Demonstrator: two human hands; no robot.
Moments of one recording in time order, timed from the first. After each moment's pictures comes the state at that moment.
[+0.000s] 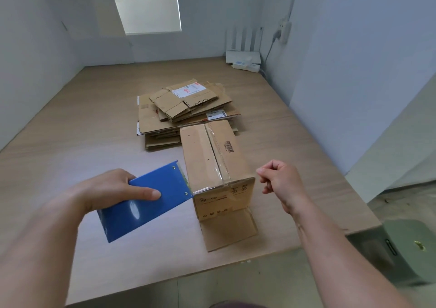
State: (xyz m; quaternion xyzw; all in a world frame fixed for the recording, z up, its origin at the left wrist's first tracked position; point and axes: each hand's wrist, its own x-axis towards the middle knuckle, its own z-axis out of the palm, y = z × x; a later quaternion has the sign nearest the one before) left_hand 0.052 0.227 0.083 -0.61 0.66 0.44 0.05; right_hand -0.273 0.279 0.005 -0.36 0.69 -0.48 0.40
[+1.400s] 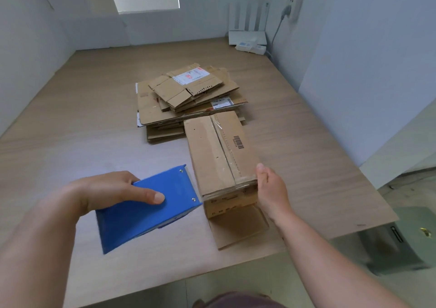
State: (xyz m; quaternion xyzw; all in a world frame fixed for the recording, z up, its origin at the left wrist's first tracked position) left_hand 0.069 0.205 0.080 -0.59 0.62 0.50 0.14; right_hand -0.228 0.261 -0.052 -0.43 0.77 -0.39 0.27
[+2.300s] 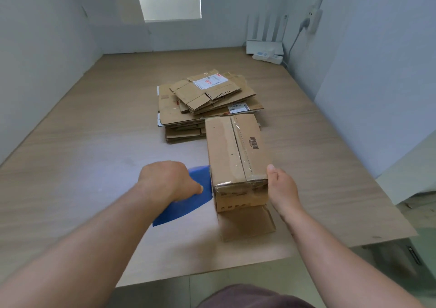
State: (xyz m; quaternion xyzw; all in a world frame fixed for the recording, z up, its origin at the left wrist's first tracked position) left_hand 0.003 0.209 0.044 -0.67 0.70 0.07 0.22; right_hand -0.221 0.252 -0.045 -0.45 0.77 -0.36 0.27
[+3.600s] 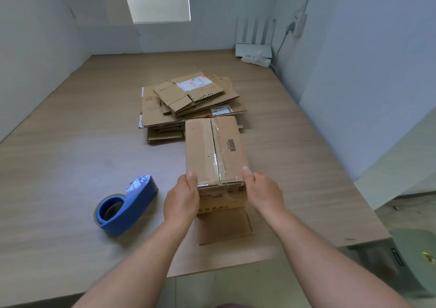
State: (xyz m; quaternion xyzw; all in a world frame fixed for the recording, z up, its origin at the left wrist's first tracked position) left_hand -0.074 0.242 -0.039 -0.72 0.57 0.31 -0.23; right_hand -0.249 0.256 -0.035 -0.56 0.79 -0.16 0.19
